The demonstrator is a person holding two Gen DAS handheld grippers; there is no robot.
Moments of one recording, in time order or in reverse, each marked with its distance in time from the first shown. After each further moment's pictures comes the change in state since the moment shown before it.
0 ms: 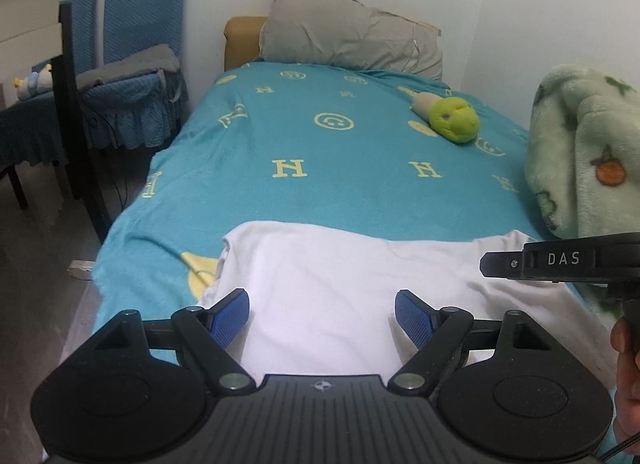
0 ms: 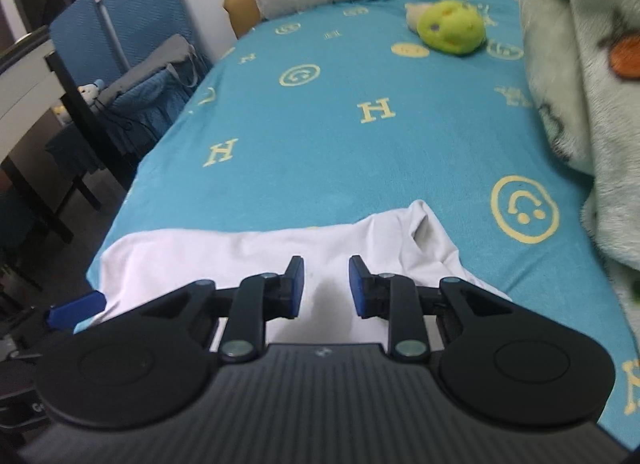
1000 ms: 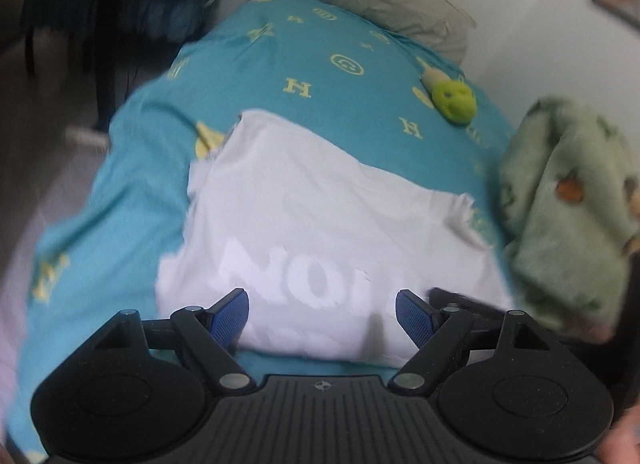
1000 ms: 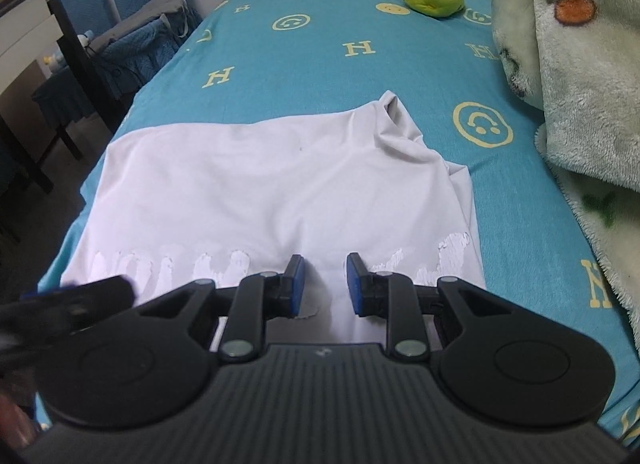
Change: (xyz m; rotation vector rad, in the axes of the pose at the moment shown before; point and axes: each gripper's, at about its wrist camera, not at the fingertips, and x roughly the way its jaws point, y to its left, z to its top) left arm -0.060 0.012 -0.036 -0.370 0.212 -0.126; right arm -0.034 0.010 -0.056 -0.040 0.116 -0.085
